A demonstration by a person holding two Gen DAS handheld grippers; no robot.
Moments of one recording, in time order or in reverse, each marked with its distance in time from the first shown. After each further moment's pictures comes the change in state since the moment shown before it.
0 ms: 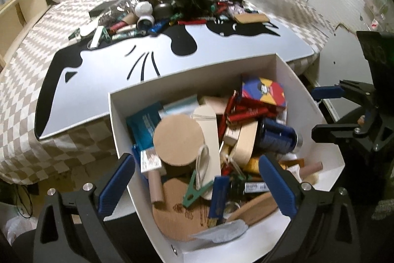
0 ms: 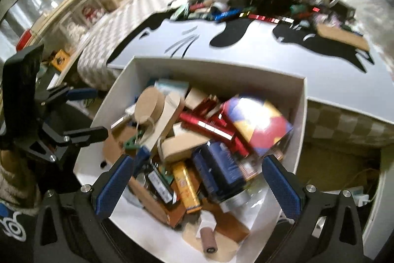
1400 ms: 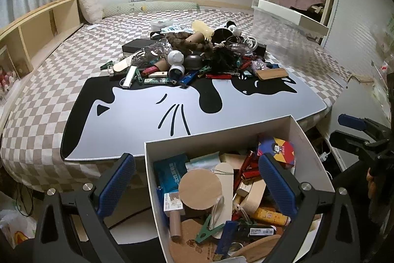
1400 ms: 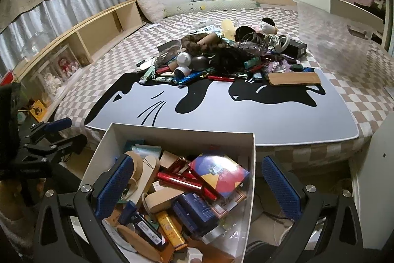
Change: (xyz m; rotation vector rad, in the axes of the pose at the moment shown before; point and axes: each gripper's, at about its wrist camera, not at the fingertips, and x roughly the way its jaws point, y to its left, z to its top) left arm -0.038 0.019 0.020 -0.120 -0.236 0.098; right arm -0.045 0.004 0.012 0.082 -0.292 -0.191
